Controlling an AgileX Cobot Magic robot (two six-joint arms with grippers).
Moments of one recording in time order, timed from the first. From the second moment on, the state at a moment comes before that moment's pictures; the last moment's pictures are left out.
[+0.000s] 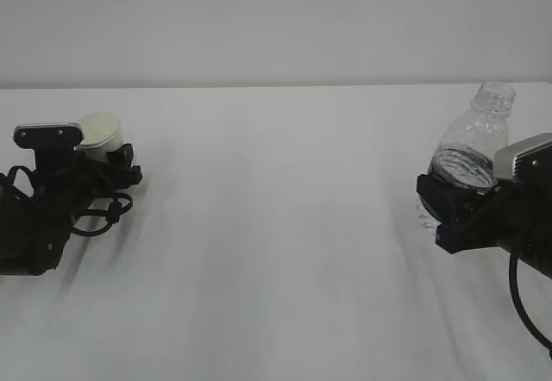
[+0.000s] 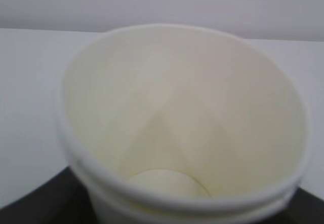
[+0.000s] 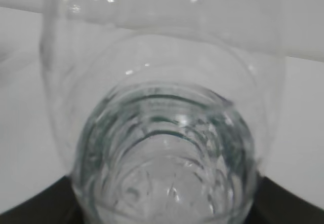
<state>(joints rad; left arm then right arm) -0.17 2.34 -0.92 -0.15 -1.14 -0.07 0.10 1.78 -0.34 -0.37 -1.12 0.02</state>
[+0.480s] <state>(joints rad) -0.17 2.28 -0.86 0.01 -1.14 -0.07 0.10 1.78 -0.33 -0.37 -1.12 0.02</state>
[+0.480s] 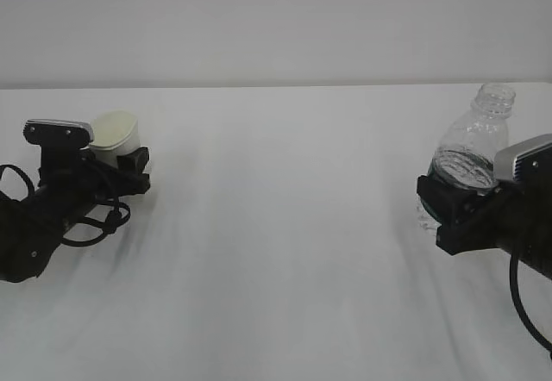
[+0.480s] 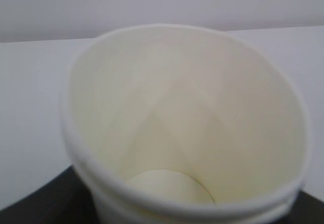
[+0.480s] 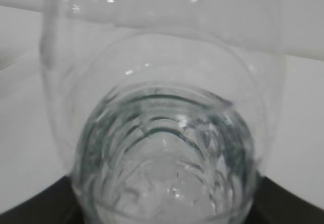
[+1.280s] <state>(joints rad) -0.20 2.09 -0.75 0.78 -1.14 -0.46 0.10 1.62 -0.22 -0.35 -1.12 0.10</state>
